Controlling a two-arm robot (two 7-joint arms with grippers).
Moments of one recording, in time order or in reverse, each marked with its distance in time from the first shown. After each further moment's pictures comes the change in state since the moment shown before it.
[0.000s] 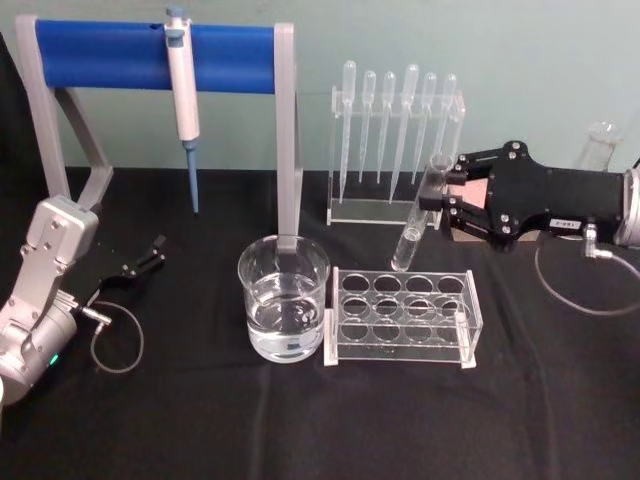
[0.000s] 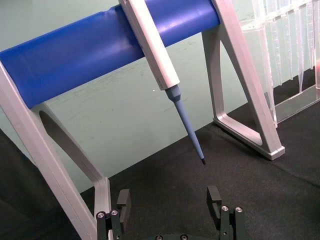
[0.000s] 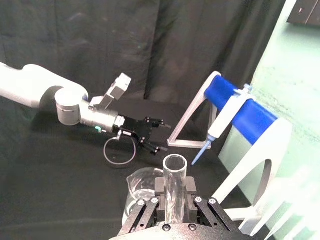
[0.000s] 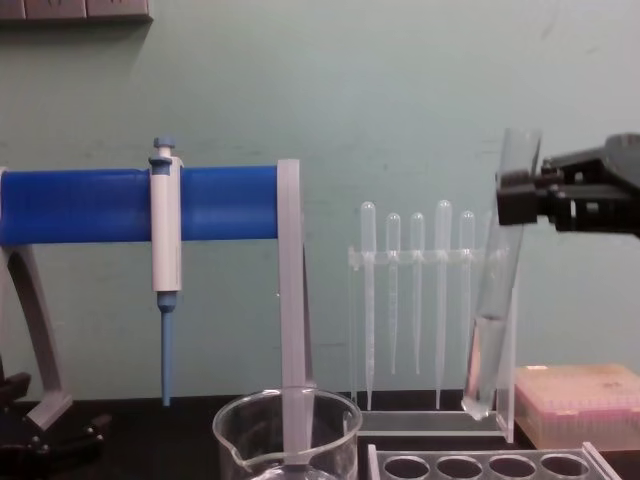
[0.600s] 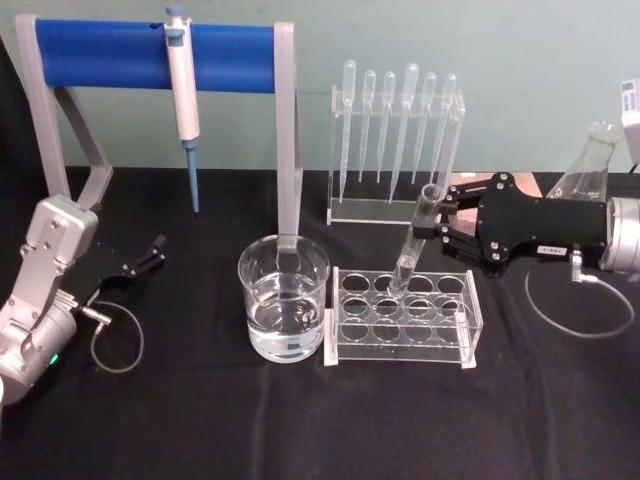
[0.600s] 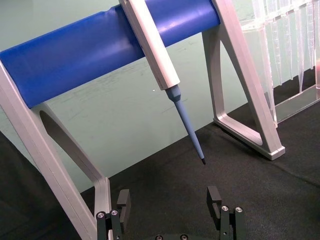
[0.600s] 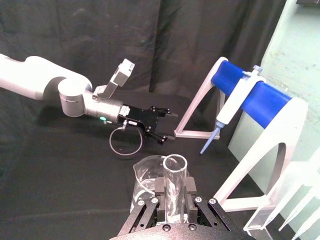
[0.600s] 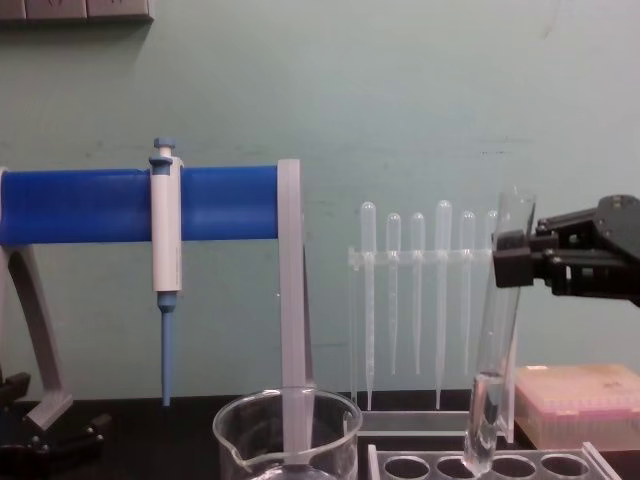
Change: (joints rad) left arm 0.000 0.000 0.000 0.000 0.000 0.000 0.000; right arm -0.024 -0.039 -0.012 0.068 -0.022 -0.020 0.033
